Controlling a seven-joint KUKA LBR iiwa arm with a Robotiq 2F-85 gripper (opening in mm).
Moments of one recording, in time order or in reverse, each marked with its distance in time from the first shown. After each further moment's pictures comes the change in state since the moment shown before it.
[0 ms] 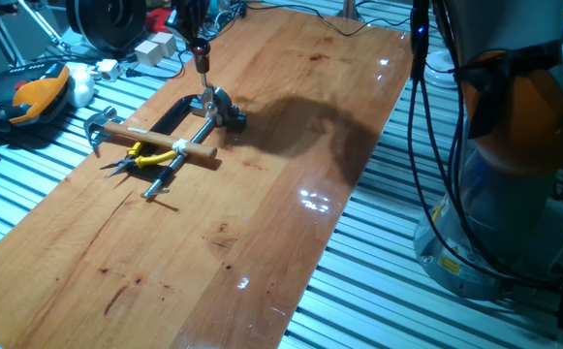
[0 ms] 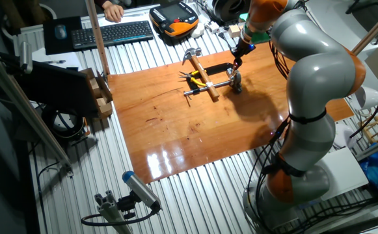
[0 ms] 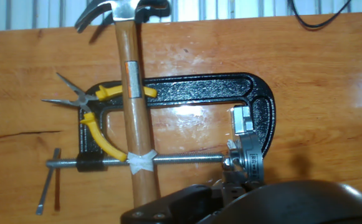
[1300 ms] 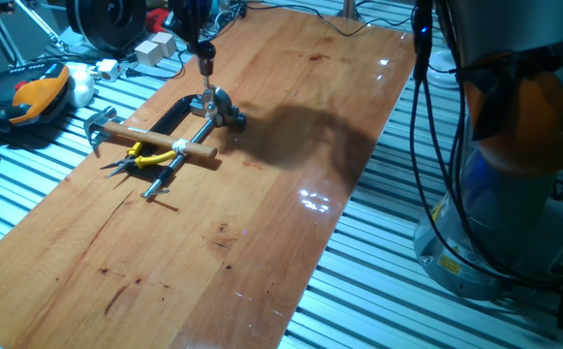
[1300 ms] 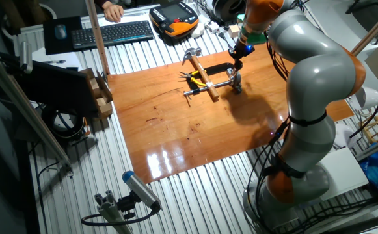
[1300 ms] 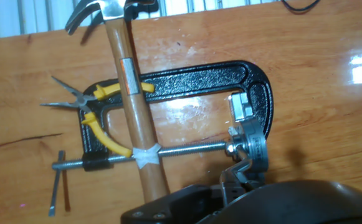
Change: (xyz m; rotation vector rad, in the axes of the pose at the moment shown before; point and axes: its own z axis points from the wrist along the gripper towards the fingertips) arm 0.015 0.013 -0.008 0.008 0.024 0.073
